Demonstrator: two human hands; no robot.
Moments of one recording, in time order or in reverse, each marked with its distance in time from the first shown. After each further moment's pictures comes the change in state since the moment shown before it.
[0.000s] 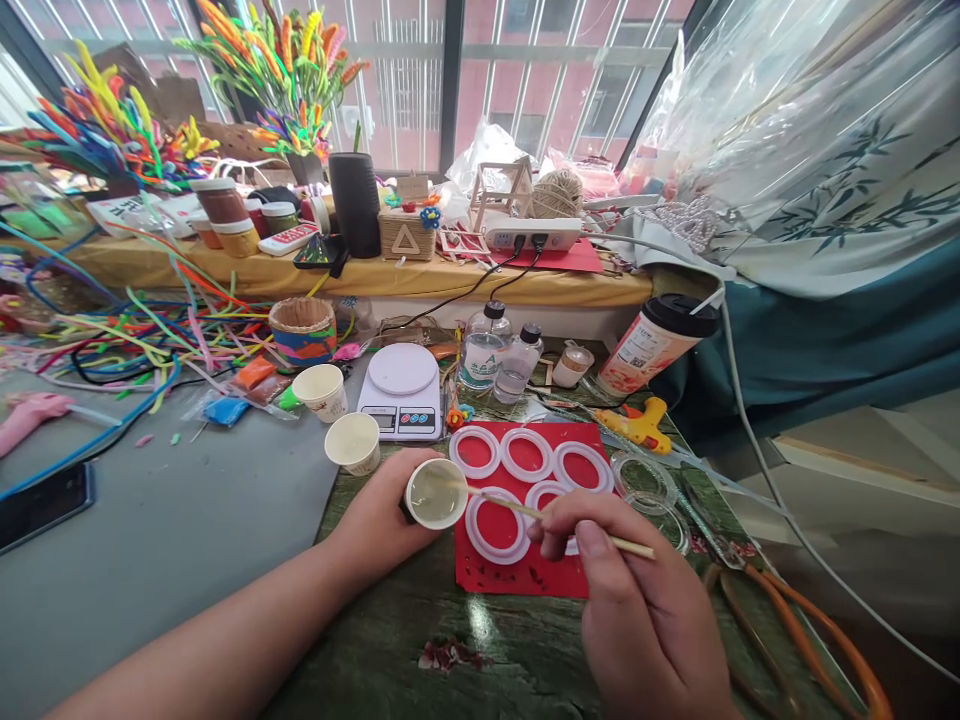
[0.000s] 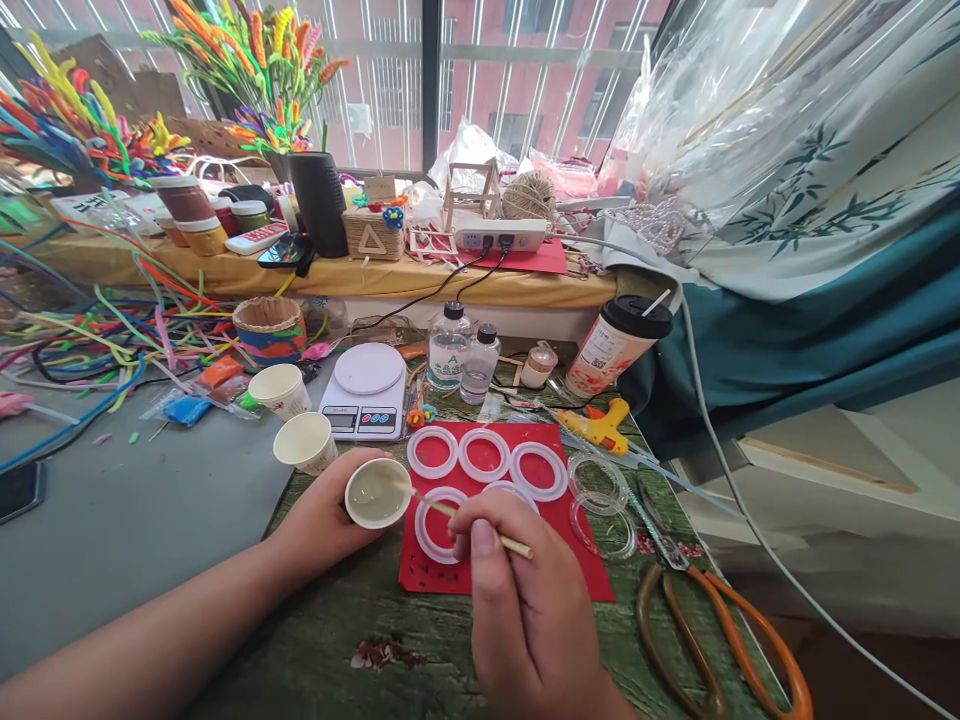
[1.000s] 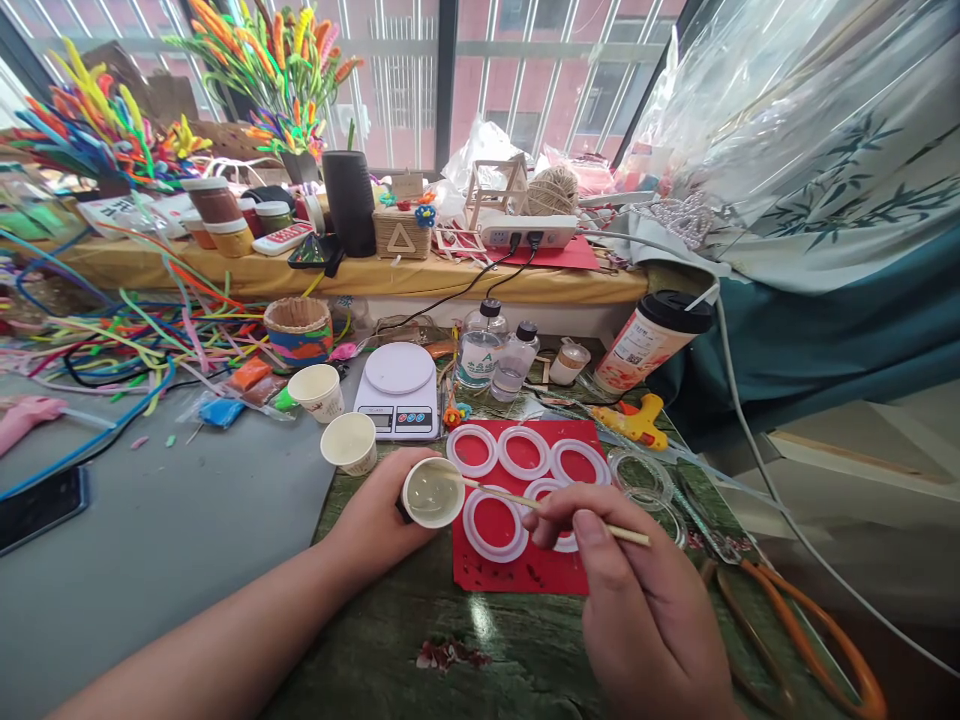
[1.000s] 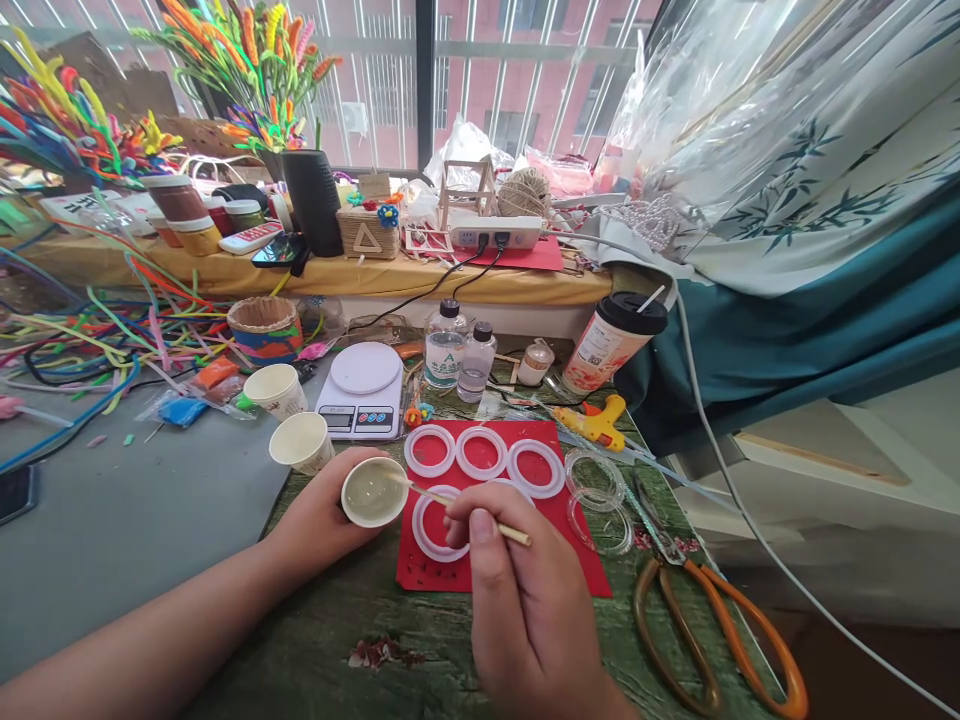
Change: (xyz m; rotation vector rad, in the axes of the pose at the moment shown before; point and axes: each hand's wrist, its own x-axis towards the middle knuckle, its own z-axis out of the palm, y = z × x) left_hand -0.001 -0.001 -0.001 0.016 -0.005 0.003; right_hand 0.001 -0.002 -0.001 -0.022 0.010 0.026
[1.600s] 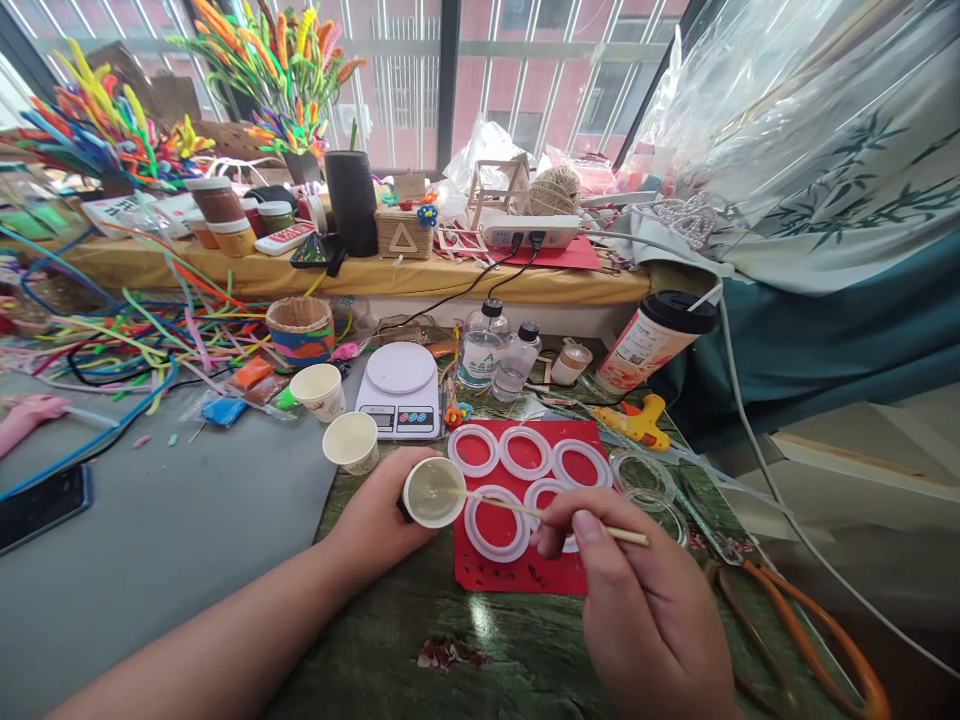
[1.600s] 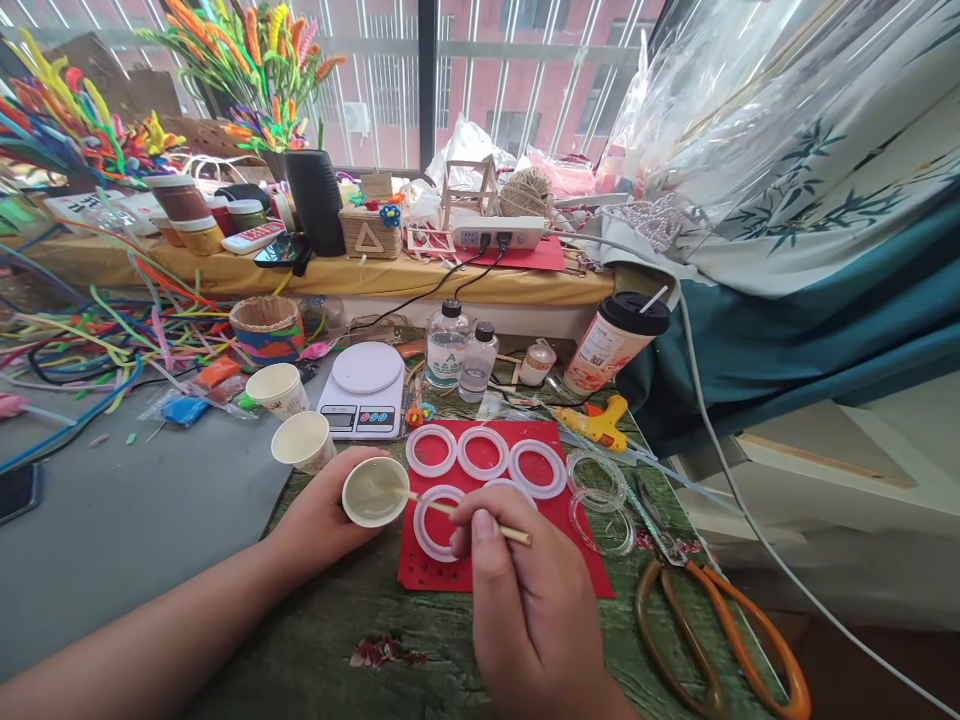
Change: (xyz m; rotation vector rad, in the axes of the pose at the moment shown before) left_hand 0.000 0.001 0.000 -0.004 0.021 0.008; right_hand -0.001 0.003 -0.001 -0.039 0.001 0.003
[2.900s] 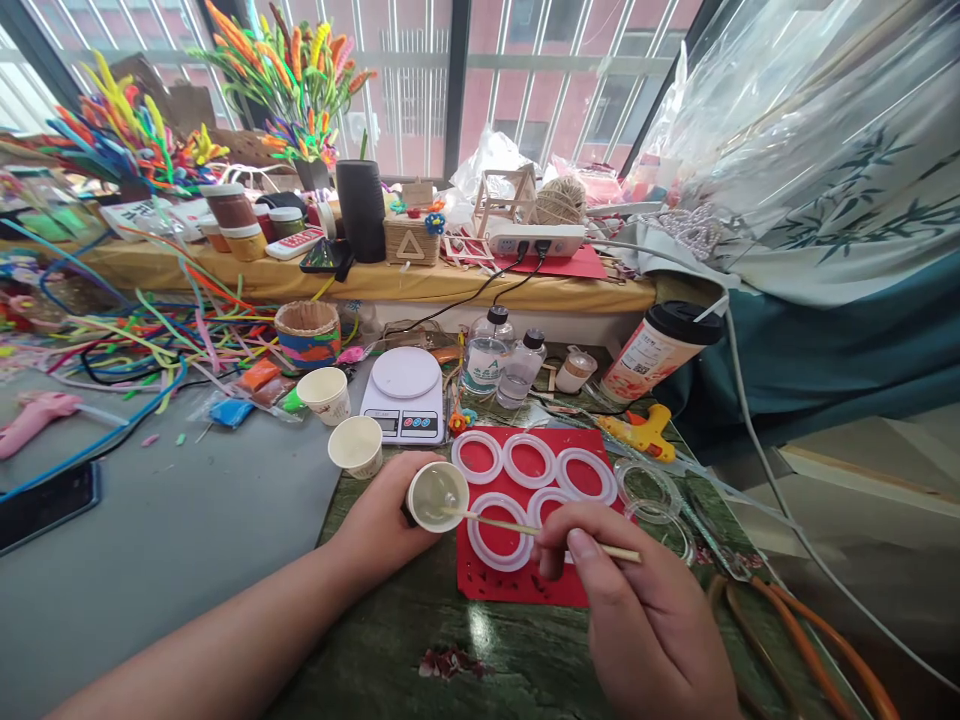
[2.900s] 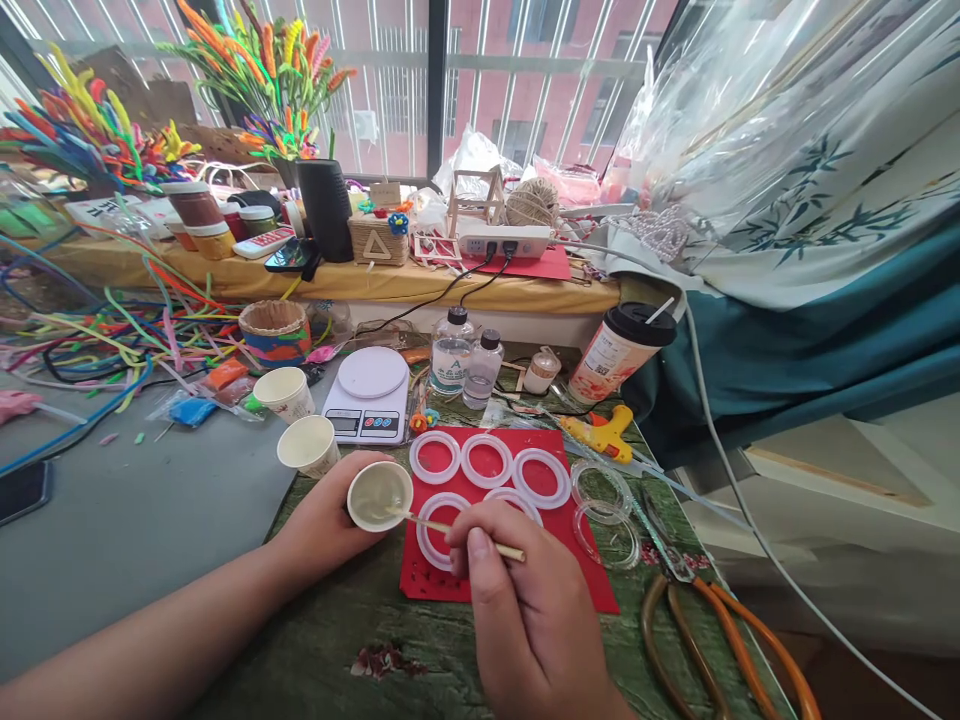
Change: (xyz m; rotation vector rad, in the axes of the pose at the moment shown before) left_hand 0.000 -0.001 0.001 -0.016 -0.016 -0.018; right_hand 0.003 0.002 -0.003 -0.012 -0.053 0.012
